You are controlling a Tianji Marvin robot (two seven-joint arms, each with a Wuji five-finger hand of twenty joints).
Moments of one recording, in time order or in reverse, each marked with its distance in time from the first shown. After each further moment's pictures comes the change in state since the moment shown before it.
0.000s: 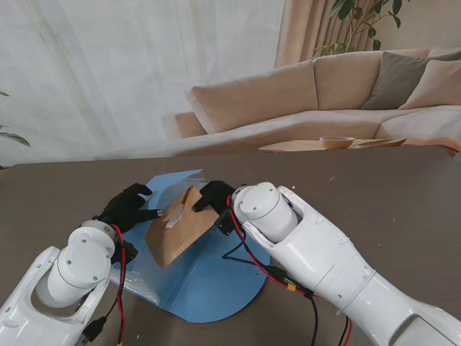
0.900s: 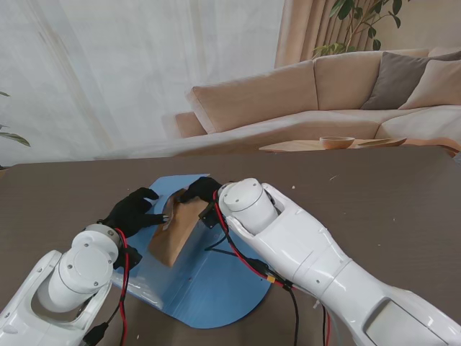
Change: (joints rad) left arm 0.021 0.005 0.016 -0.033 -0.008 0.005 -0.021; right arm 0.072 -0.107 -0.041 0.166 0.122 -0.038 -0.095; left_hand 0.000 0.000 0.000 0.000 0.000 0.000 0.000 0.000 0.000 0.000 0.000 0.000 -0.003 0.001 -0.002 0.011 0.000 0.000 0.000 0.001; right_hand -0.160 0.004 -0.004 -0.028 0.030 0.028 -0.099 0.016 0.011 0.026 -0.081 -0.010 0.025 -0.011 -0.076 -0.018 0.069 -0.002 -0.011 -0.047
